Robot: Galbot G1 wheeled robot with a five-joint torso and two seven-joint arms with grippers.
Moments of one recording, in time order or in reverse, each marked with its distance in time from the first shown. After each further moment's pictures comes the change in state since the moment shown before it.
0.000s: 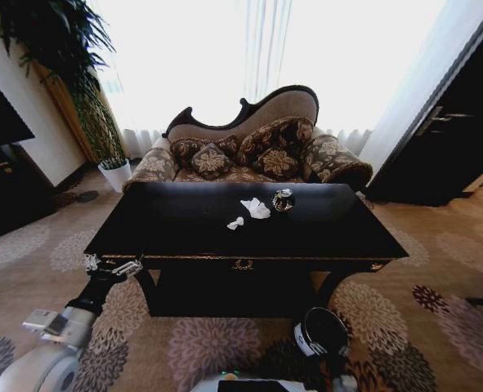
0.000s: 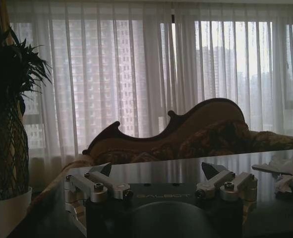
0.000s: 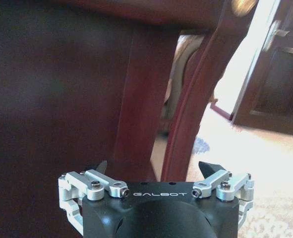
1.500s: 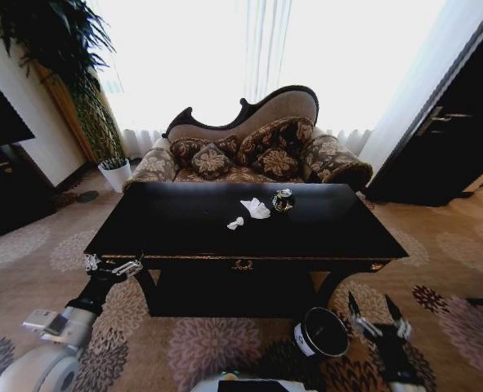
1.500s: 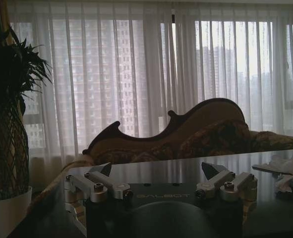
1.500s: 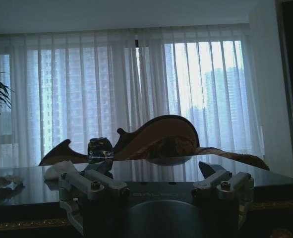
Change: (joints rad) left arm 0.000 0.000 0.000 0.000 0.000 0.000 0.000; right arm -0.392 -0.016 0.172 1.034 0.458 -0.287 -0.243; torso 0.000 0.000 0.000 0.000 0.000
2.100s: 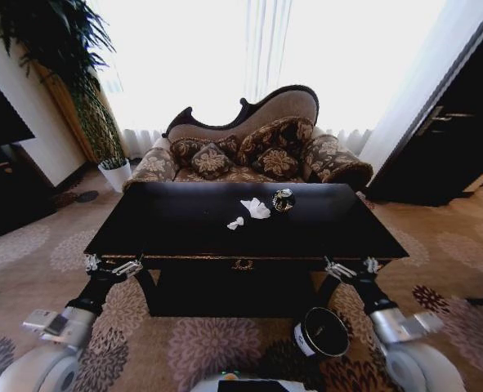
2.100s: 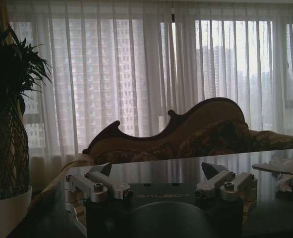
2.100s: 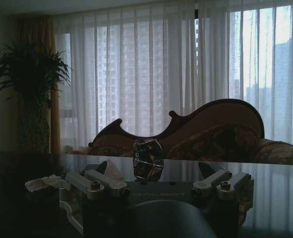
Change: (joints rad) left arm 0.000 0.000 0.000 0.000 0.000 0.000 0.000; right arm 0.289 -0.391 -0.080 0.034 0.075 -0.396 0.112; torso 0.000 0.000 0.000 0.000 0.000
